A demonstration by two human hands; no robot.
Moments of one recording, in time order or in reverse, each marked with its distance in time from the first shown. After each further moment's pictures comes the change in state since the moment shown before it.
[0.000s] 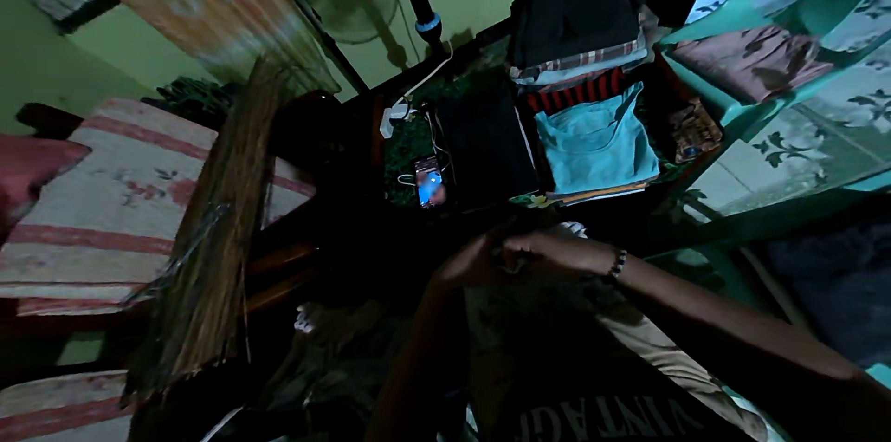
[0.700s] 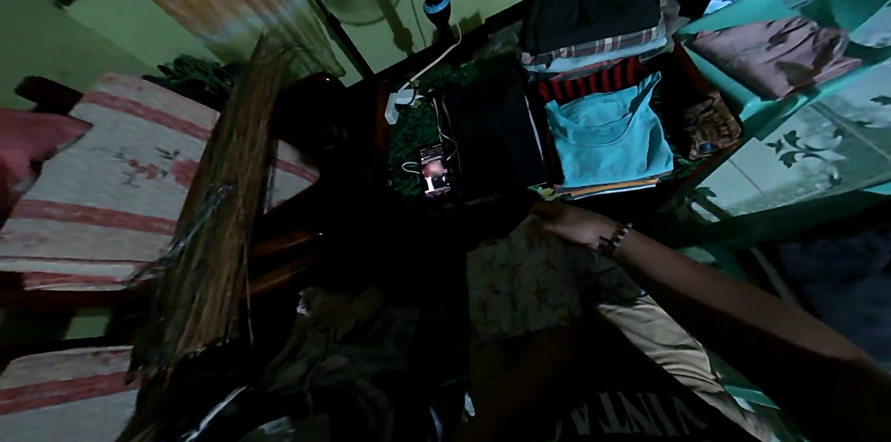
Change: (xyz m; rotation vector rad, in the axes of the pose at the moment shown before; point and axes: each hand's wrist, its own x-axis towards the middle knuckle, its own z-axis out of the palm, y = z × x) left_hand -0.045 0.144 0.115 0.170 -0.338 -0.628; right_hand 0.010 0.055 -0.011 0.303 0.221 0.463
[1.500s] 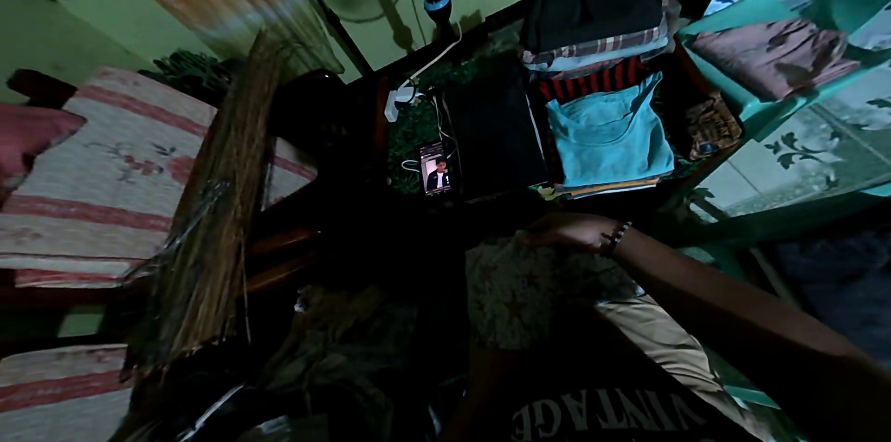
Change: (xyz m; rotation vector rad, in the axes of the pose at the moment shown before) left_hand 0.032 -0.110 0.043 -0.093 0.368 -0.007; right_hand -0.005 -0.003 0.002 0.099 -0.223 0.092
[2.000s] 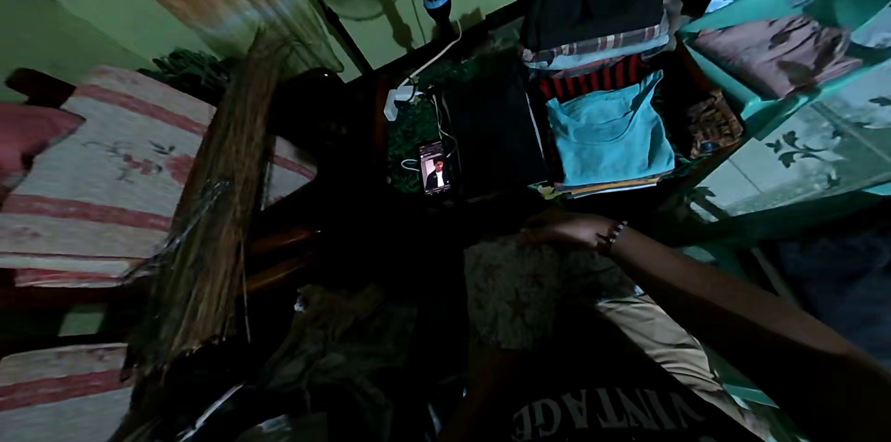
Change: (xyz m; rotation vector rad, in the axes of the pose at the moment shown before) left_hand 0.006 0.002 0.002 0.317 -0.211 -0.029; right_hand 0.007 0.000 0.001 -0.053 0.047 -0.009
